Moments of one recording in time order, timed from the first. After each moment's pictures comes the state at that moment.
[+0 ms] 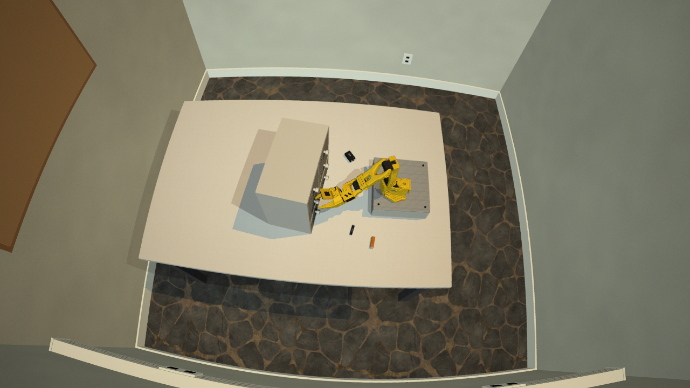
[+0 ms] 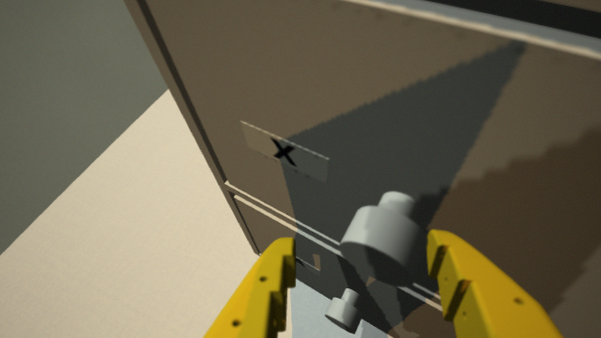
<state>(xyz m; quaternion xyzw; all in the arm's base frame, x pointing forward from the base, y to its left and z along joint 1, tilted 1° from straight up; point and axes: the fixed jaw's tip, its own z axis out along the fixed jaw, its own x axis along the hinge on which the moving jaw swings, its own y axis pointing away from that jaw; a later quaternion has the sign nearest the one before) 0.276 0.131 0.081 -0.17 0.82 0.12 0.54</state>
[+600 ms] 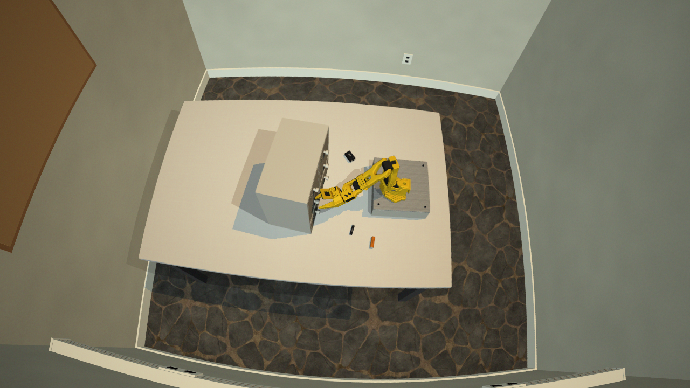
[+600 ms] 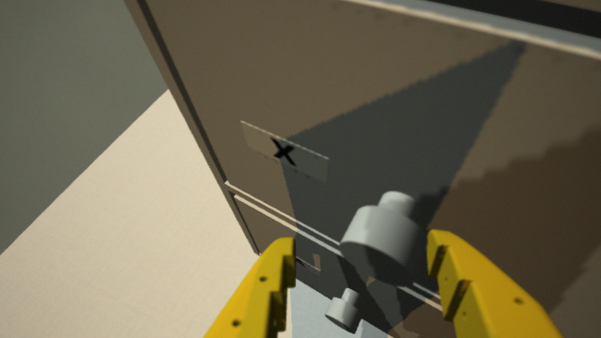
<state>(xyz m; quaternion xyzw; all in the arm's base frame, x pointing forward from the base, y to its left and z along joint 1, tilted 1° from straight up) 0.276 0.131 0.081 -0.17 0.82 0.12 0.54</state>
